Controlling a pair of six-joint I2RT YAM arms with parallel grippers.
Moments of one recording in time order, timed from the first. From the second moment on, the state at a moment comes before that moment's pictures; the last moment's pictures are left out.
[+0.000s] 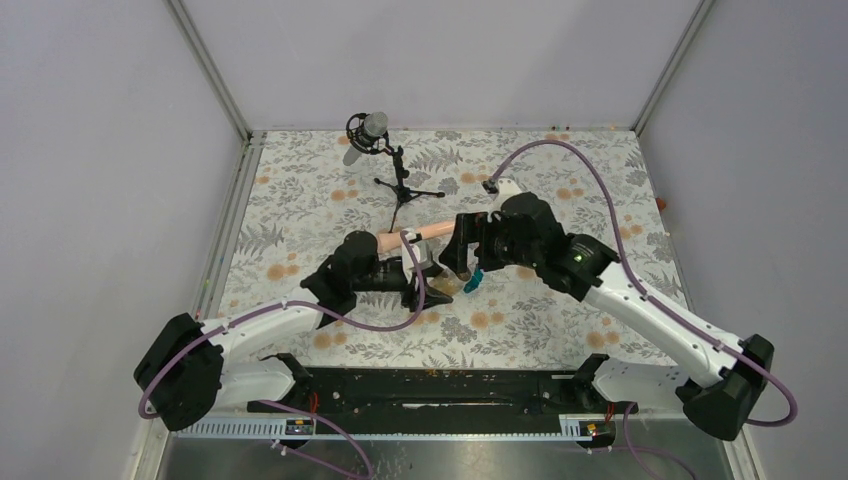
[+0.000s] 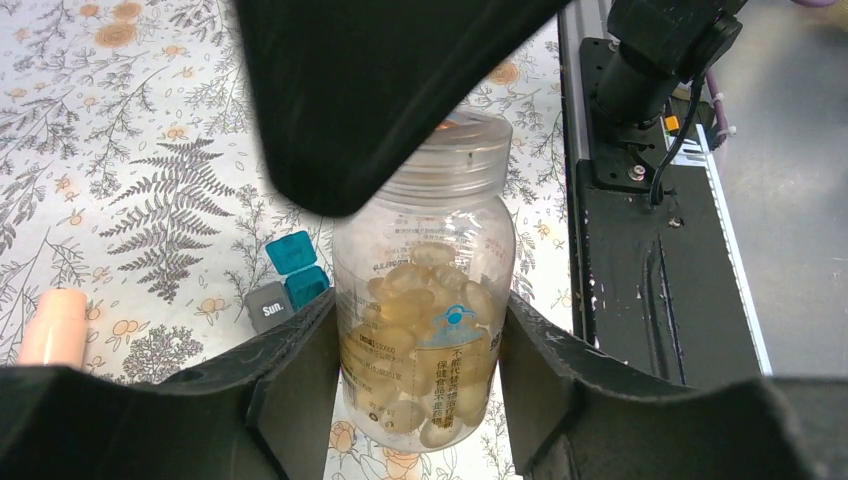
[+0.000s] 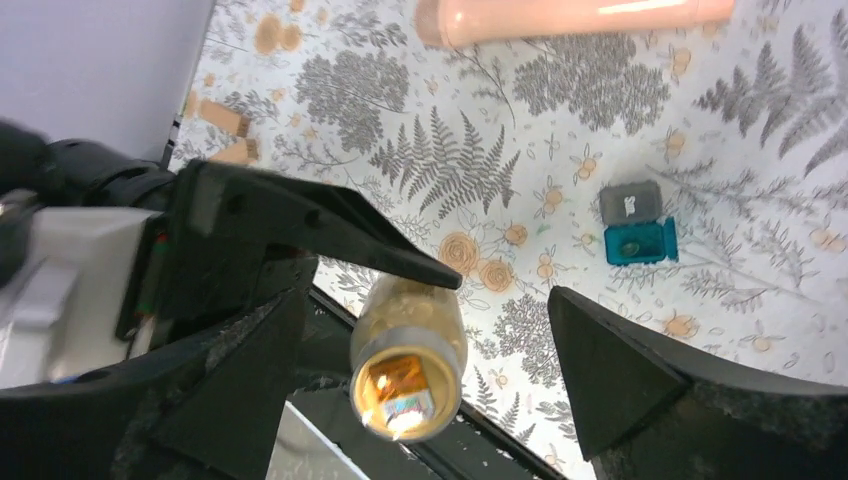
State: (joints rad) left arm -0.76 1.17 0.58 0.35 0.71 0.11; right arm 0.80 1.16 1.09 -0.55 -0.05 0.63
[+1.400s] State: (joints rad) left arm -0.76 1.22 0.58 0.45 0.65 0.05; right arm 0.80 1.17 1.08 -0.52 -0.09 0.69
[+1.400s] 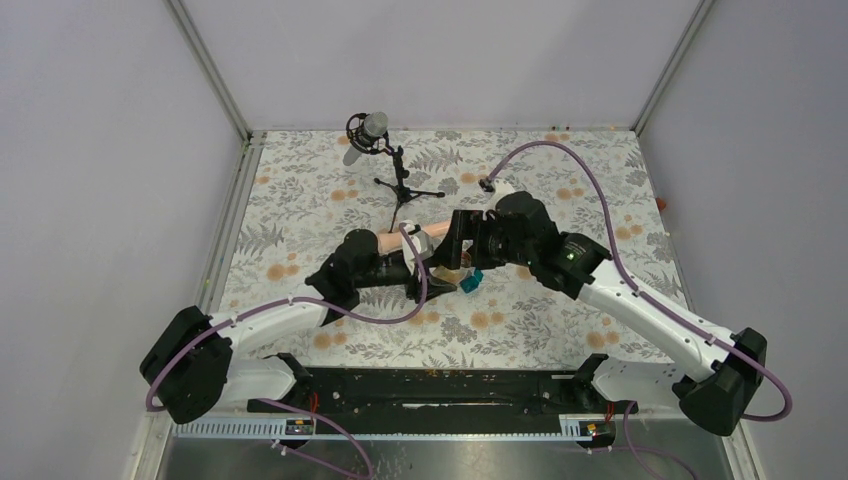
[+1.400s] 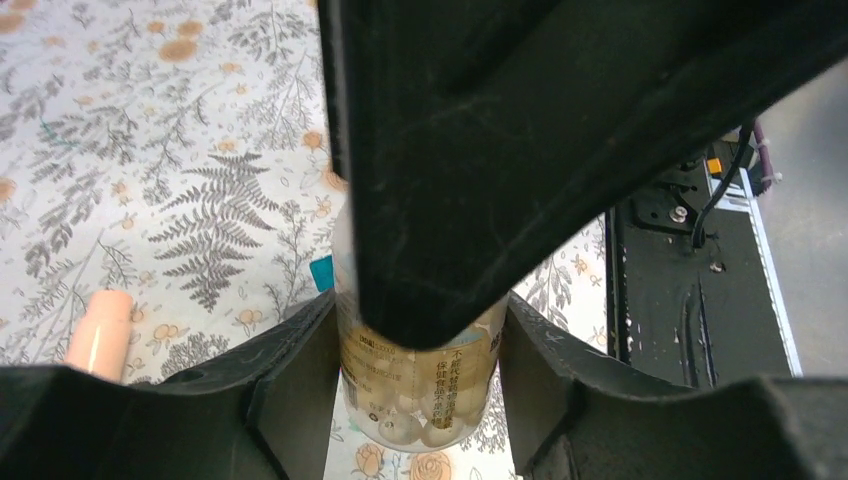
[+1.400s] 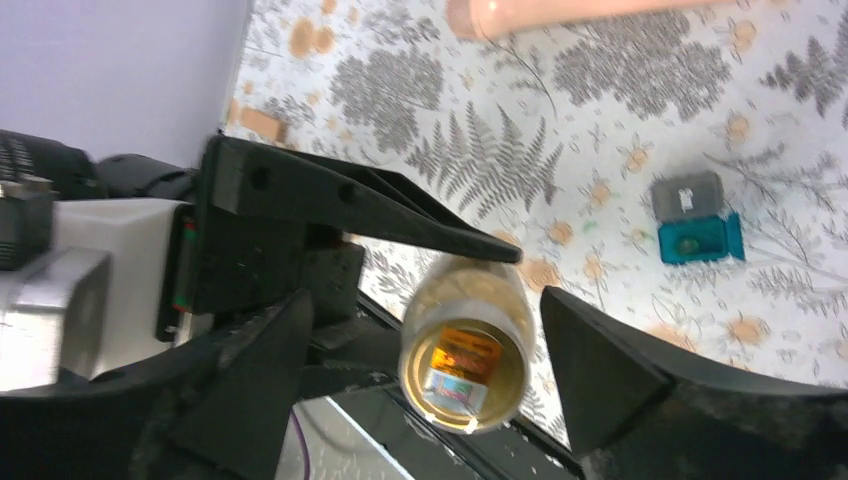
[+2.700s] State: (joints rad) left arm -0.77 1.16 0.59 0.36 0.74 0.10; right arm 0.78 1.25 1.30 -0.79 -0.35 0.16
